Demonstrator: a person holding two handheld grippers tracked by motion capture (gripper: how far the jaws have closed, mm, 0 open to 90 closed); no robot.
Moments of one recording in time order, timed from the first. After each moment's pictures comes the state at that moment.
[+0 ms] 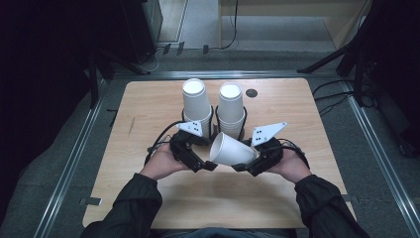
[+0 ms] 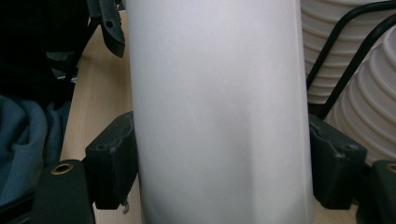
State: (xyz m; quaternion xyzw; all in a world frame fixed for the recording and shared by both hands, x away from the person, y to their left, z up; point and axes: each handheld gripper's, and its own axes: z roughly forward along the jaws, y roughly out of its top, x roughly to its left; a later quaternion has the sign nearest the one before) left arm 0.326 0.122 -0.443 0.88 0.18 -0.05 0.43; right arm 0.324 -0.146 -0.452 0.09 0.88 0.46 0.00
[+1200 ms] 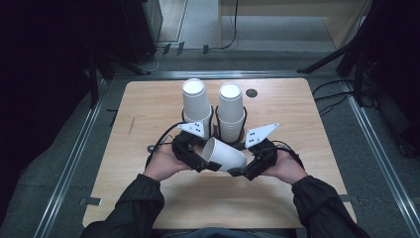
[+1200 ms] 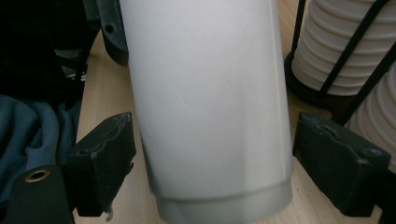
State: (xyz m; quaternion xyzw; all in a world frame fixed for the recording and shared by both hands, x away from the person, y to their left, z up) left arm 0.323 0.121 -0.441 0.88 0.18 -0.06 0.44; right arm 0.322 -0.133 -0.457 0.11 0.89 0.44 -0.03
